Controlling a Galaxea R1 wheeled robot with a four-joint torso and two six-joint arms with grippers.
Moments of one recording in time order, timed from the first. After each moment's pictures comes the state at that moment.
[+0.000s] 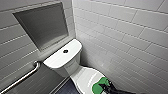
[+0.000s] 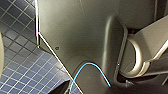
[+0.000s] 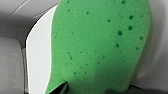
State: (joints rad) left arm 1.49 2.93 -2.61 0.00 -0.04 -0.02; right arm -0.71 2.95 -2.49 0.17 0.07 0.63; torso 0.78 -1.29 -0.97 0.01
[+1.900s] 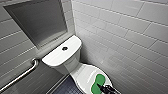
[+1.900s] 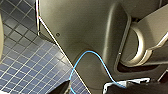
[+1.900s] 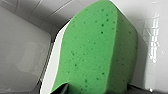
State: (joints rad) left arm 1.49 2.93 -2.61 -0.01 -0.02 -0.02; right arm -0.81 2.97 -2.50 -0.16 0.46 0.60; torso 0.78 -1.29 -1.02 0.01
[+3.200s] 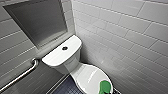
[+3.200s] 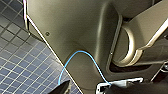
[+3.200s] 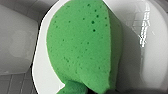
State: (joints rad) left arm 1.49 2.95 -2.61 -0.01 -0.02 -0.02; right arm -0.87 2.71 -2.17 -0.19 0.37 0.63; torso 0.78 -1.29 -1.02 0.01
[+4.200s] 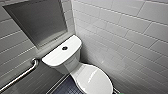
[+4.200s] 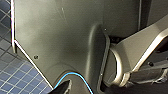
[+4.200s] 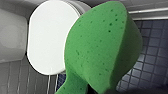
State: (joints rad) left arm 1.45 2.93 -2.53 -0.01 -0.08 -0.02; right arm -1.03 2.24 -1.69 -0.21 0.36 0.63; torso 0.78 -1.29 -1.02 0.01
